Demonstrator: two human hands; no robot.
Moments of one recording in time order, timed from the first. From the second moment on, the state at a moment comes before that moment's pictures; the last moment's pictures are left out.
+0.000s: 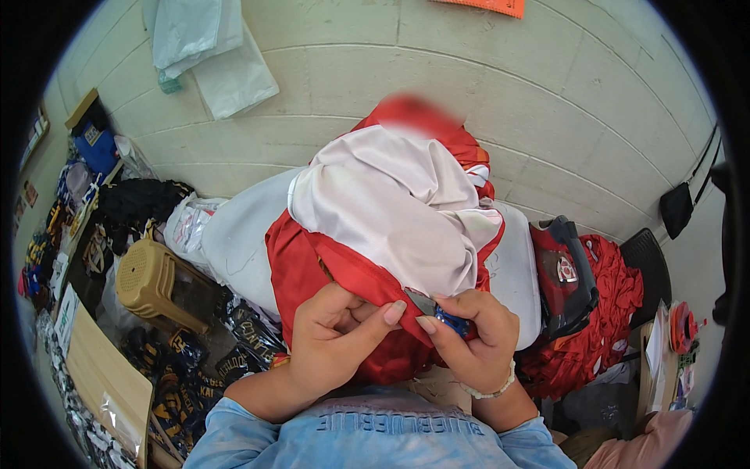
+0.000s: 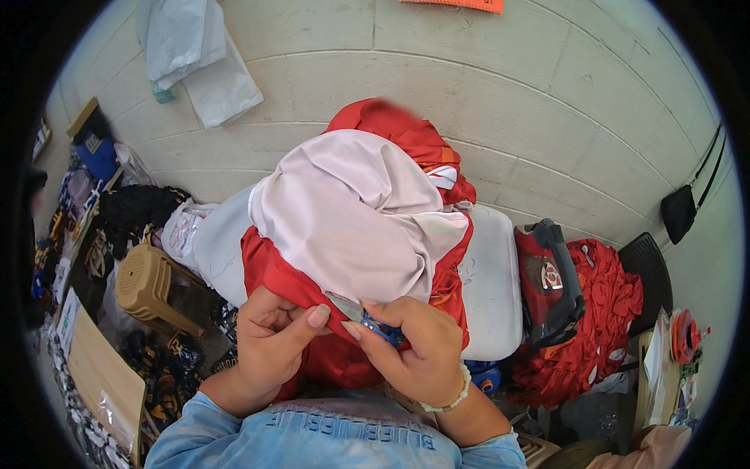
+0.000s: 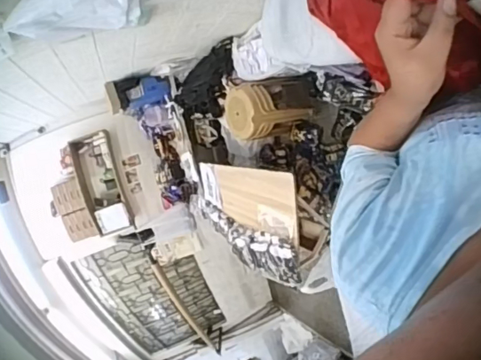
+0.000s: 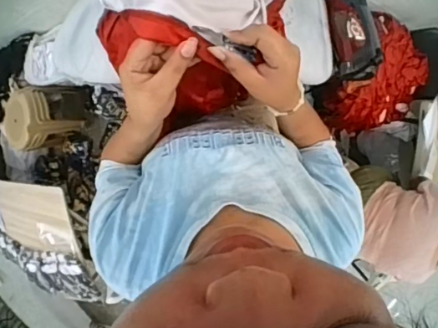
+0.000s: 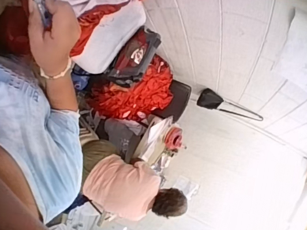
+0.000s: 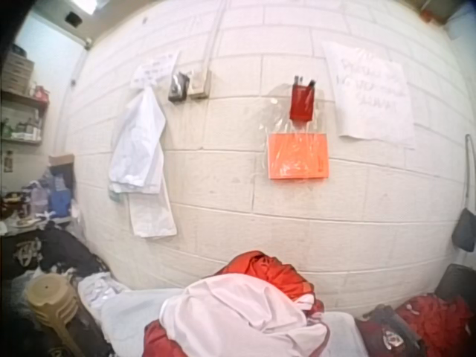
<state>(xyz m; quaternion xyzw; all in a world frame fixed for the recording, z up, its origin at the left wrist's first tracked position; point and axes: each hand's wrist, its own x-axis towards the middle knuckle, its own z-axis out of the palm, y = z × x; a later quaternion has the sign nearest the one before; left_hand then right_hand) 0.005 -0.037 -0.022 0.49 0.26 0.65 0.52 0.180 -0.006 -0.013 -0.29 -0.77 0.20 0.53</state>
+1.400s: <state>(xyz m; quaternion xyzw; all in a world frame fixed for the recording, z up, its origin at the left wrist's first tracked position) 0.000 -0.032 -0.006 0.46 0.25 0.66 0.54 0.173 -0.004 -0.021 -0.22 -0.76 0.26 0.56</state>
